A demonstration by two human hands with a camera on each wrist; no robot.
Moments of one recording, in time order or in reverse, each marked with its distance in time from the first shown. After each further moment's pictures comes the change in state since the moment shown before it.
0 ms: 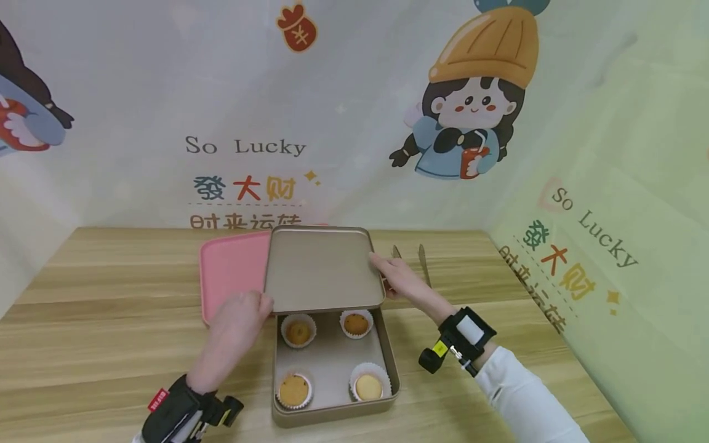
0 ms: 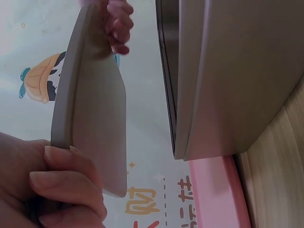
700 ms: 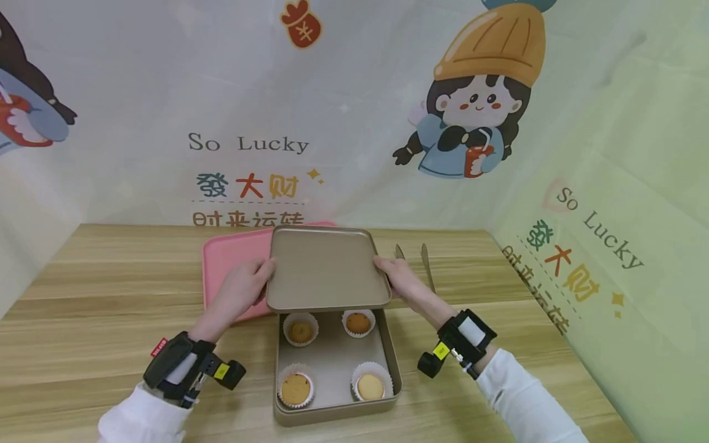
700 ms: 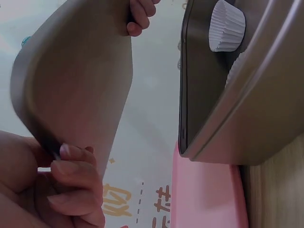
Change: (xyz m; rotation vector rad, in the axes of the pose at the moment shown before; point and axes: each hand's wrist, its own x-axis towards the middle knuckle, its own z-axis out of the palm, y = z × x) left_hand 0.044 -0.023 -0.007 -0.481 -0.150 -0.285; right_hand -0.002 -0.004 0.006 0.113 0.018 0.025
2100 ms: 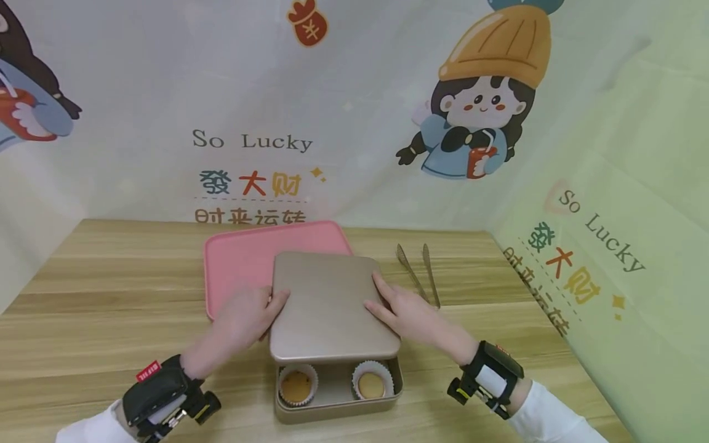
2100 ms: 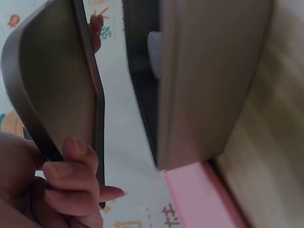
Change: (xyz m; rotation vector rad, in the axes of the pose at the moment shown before) left_hand -0.041 0.011 0.013 0.239 -0.040 0.084; right_hand -0.051 0.005 0.016 -1.000 -0.047 -0.402
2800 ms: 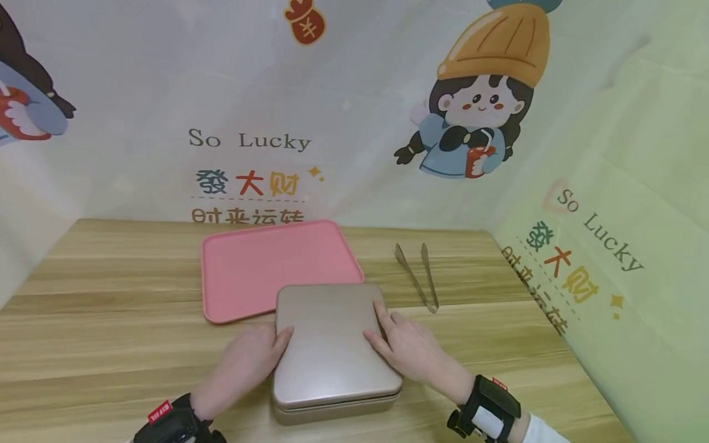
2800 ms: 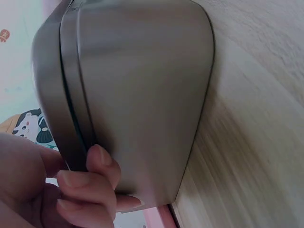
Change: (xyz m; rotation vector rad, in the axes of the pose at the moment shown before) left_hand -0.028 -0.005 0.042 0.087 -0.043 -0.109; right_hand -0.033 -0.009 0.039 -0.244 0.092 0.061
